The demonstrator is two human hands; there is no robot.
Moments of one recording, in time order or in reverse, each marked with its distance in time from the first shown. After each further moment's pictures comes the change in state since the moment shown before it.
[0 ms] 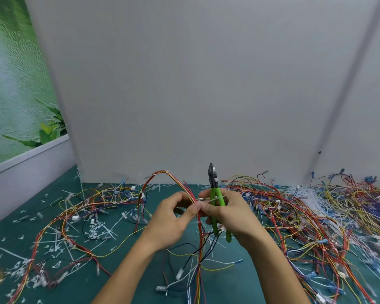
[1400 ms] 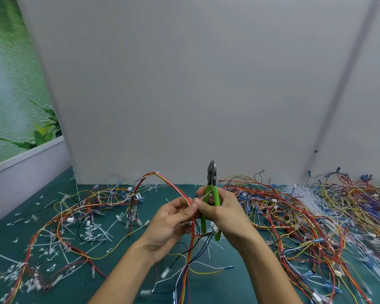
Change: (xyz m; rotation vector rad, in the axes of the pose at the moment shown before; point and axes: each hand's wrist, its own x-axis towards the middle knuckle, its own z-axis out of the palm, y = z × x) left_hand -0.005 0.010 0.014 -0.807 -0.111 -0.281; right_hand 0.004 0.009 0.004 0.166 -0.018 -0.096
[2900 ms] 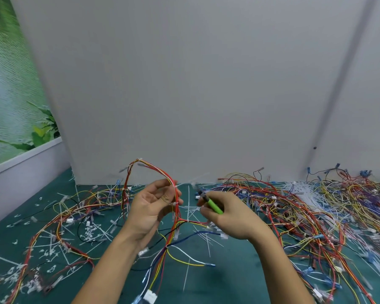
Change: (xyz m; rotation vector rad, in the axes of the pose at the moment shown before) left_hand -0.002 0.029 -0.020 -0.047 0.189 0.213; right_hand -0.003 -0.009 -0.026 -0.756 -0.151 -0.051
